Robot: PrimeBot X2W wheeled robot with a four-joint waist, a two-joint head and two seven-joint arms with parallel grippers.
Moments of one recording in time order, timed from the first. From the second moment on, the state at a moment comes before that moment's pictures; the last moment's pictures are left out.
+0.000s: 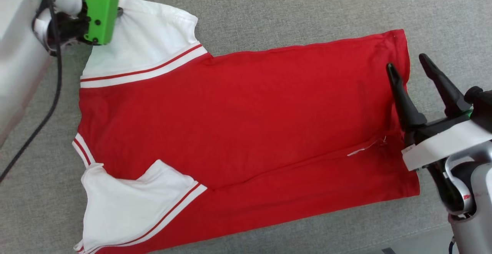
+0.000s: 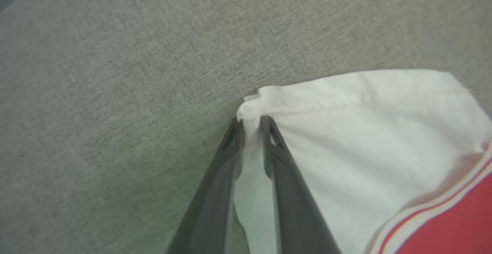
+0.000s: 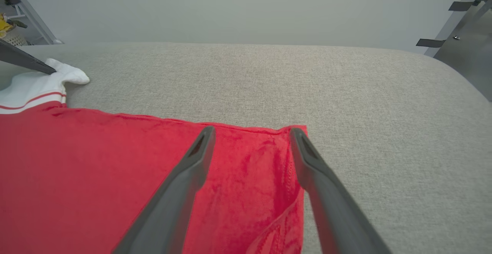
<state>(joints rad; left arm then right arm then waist) -1.41 0.60 -1.16 0.74 -1.15 -0.12 0.69 -0.28 -0.26 0.12 -0.13 0.36 0.13 0.03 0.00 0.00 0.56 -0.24</state>
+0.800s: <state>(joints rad) -1.28 0.63 -1.26 0.46 -1.13 -0.13 0.35 -0.55 -0.67 0.21 0.07 0.71 0.13 0.75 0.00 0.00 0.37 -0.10</state>
